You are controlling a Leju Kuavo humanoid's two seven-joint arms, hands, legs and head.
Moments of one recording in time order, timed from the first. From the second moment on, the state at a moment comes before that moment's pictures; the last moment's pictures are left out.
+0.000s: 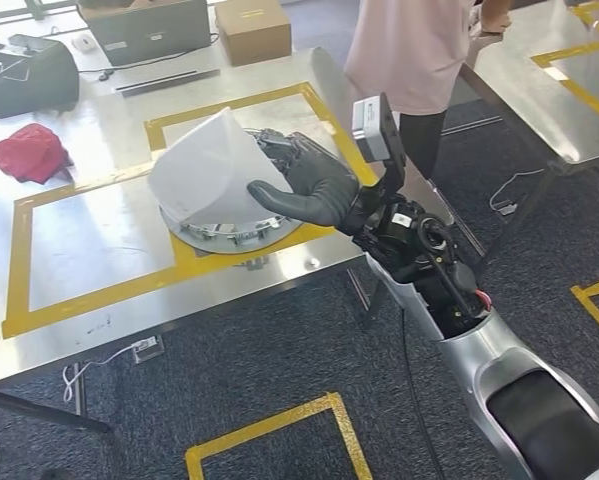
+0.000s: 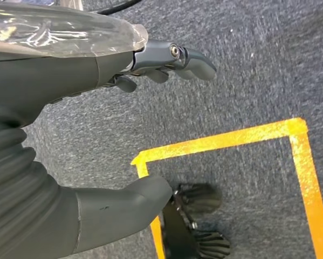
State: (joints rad) left arm -0.26 0.10 1.43 -0.16 -1.35 -0.18 -0.18; right arm -0.70 -0.09 0.50 -1.42 -0.51 0.48 0.00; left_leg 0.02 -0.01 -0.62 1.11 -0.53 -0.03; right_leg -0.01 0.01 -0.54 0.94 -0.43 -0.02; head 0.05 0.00
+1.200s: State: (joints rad) left arm -0.25 0.10 1.43 -0.16 -1.35 -0.18 -0.17; right arm -0.70 -0.08 0.51 -1.40 -0.51 0.48 0.01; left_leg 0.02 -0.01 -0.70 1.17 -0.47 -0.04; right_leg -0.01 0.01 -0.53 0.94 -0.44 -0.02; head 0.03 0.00
